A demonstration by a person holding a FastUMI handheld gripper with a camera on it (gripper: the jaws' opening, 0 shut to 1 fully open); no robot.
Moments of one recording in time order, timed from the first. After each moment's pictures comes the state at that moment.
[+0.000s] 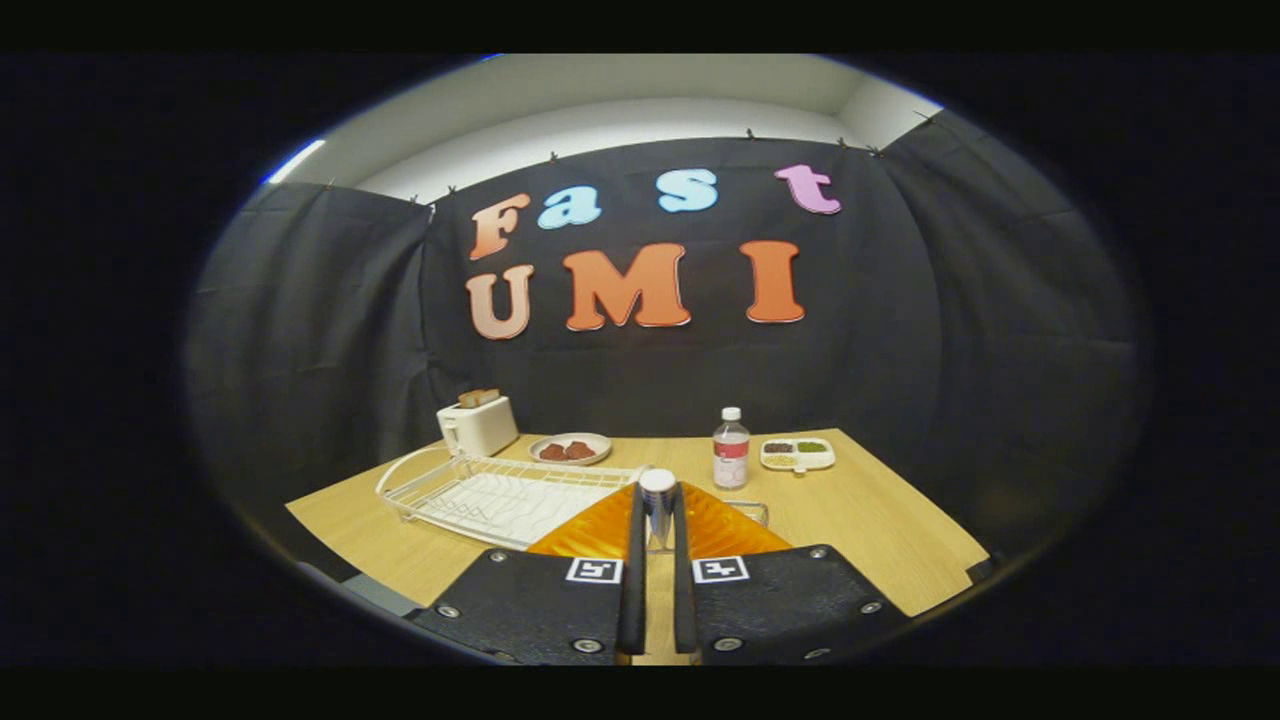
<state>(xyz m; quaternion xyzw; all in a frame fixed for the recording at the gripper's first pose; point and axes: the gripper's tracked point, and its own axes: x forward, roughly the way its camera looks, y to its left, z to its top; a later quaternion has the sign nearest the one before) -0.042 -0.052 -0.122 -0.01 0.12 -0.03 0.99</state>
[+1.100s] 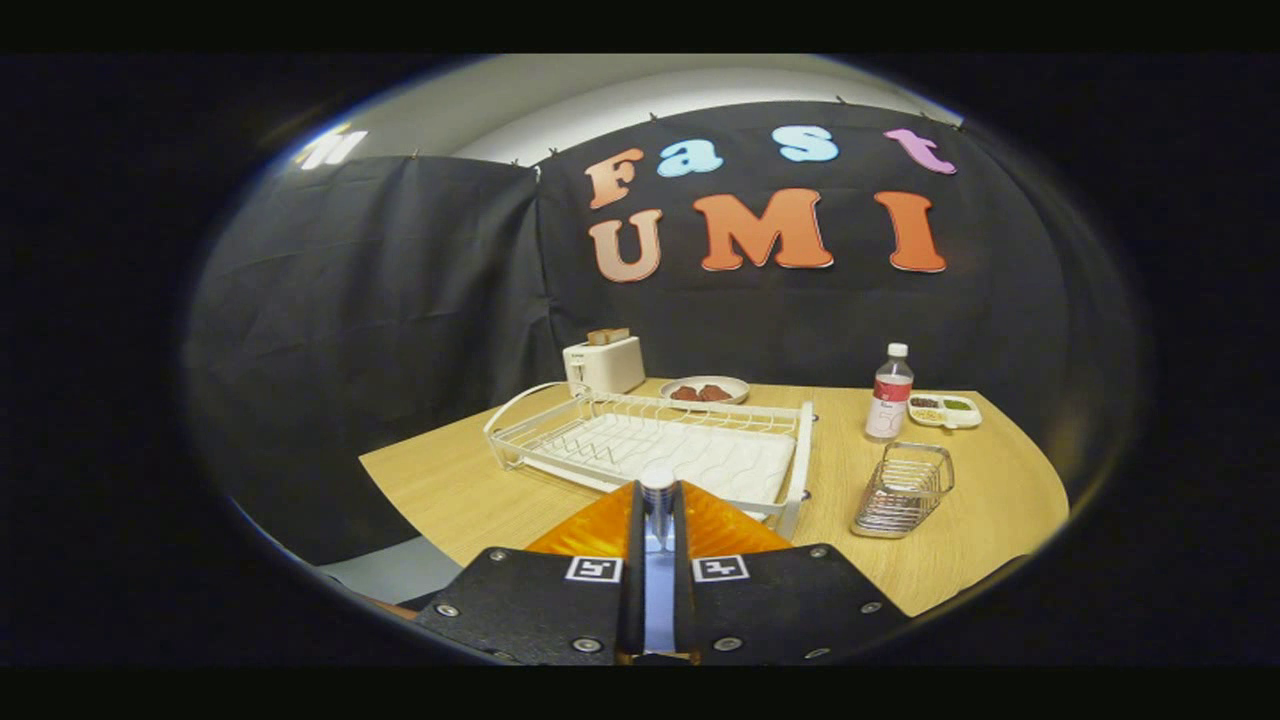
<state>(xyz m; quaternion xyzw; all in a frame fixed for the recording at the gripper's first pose) -0.042 0.056 -0.216 -0.01 0.19 0.14 0.97</state>
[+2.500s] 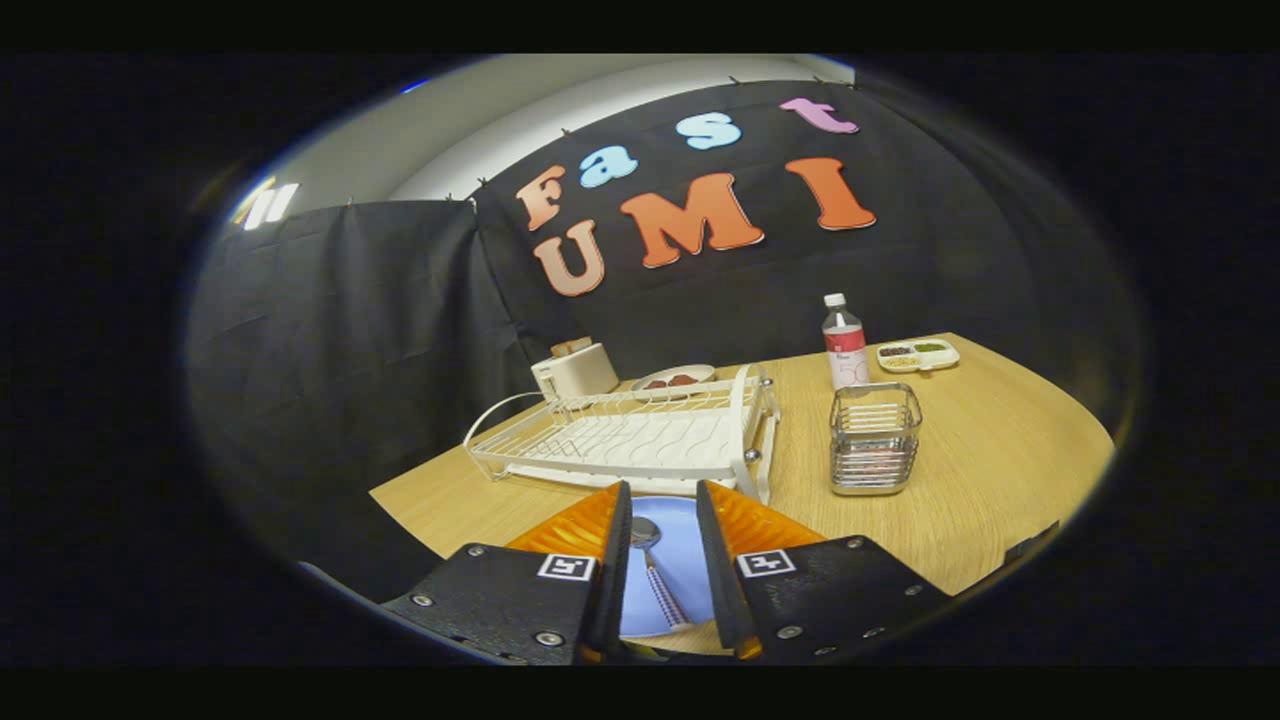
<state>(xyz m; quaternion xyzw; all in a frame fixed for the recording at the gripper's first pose) -0.053 -0.004 -0.237 0.10 0.18 0.09 0.98</state>
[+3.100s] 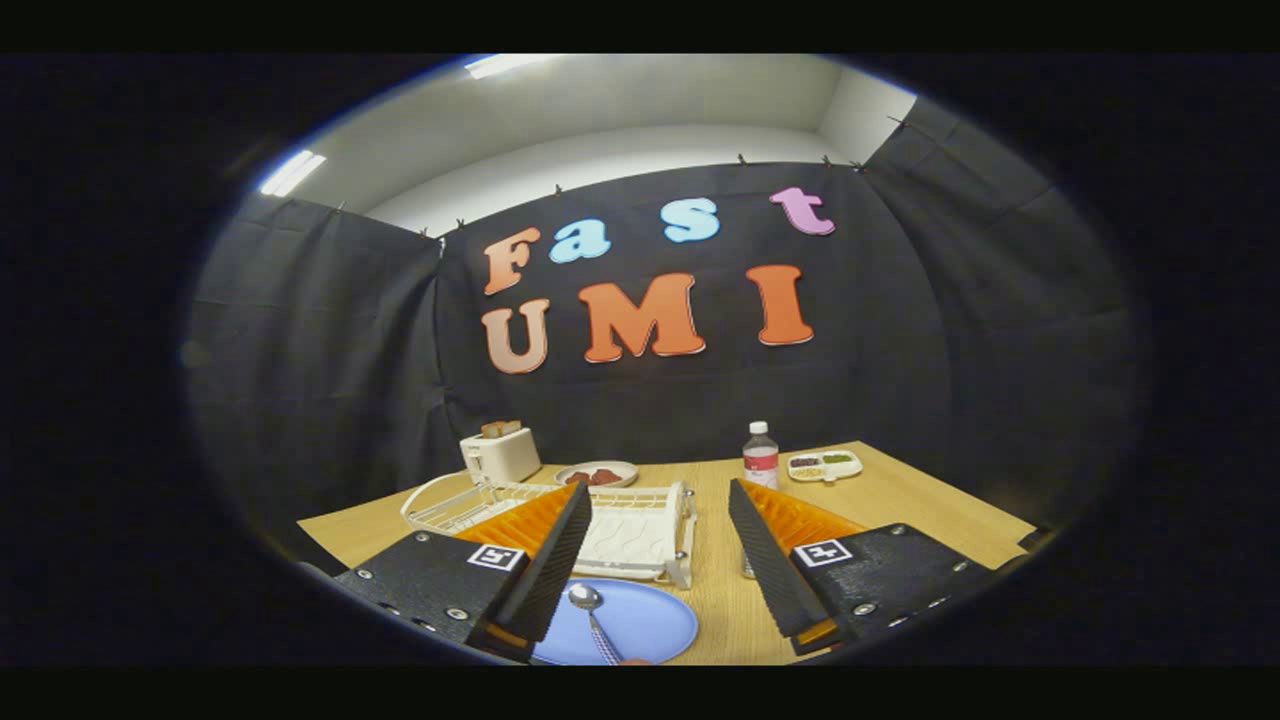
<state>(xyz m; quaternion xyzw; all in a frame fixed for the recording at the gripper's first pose) -0.048 -0.029 -0.115 0.02 0.02 -0.04 1.00</state>
